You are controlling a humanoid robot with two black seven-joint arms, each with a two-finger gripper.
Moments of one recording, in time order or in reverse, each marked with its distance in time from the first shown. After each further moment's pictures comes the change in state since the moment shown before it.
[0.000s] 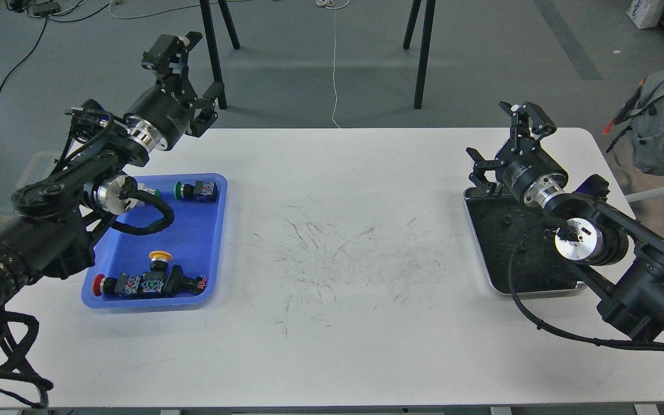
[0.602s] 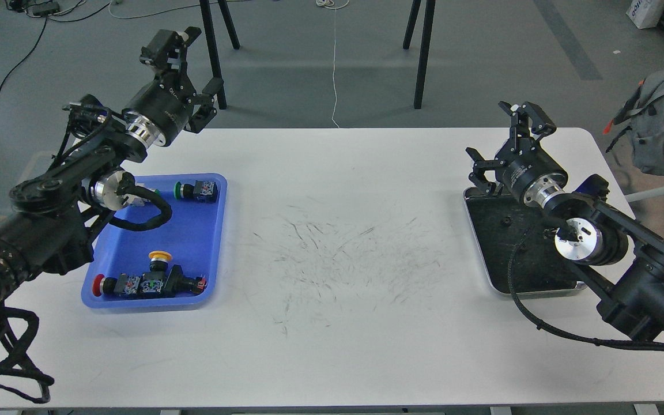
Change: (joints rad) left arm -0.016 -0.007 0.002 0.033 -0.010 -0.019 0.000; right arm 0.000 0.003 0.000 0.002 -0.001 0.000 0.000
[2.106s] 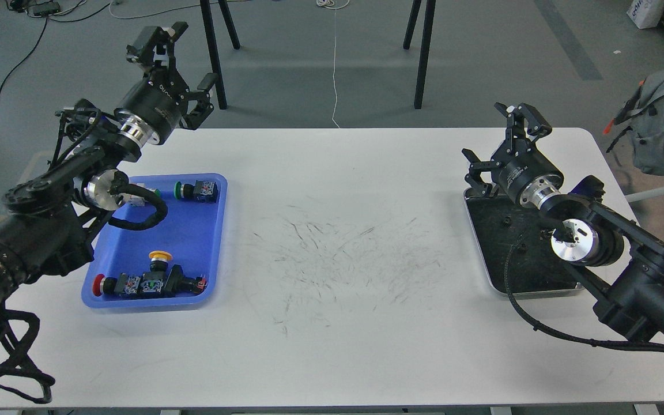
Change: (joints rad) left arm 0.016 0.005 -0.039 -0.003 -0.067 -0.068 0.000; right arm -0.002 0.008 -0.001 0.000 0.000 0.000 0.000
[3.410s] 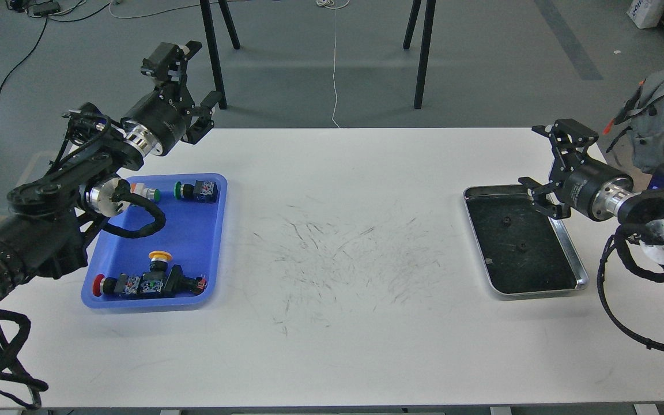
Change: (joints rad) left arm -0.034 0.007 0.154 0.024 0.015 0.032 0.000; right arm 0.094 -0.395 -0.277 0.163 -0.036 0.043 -0.167
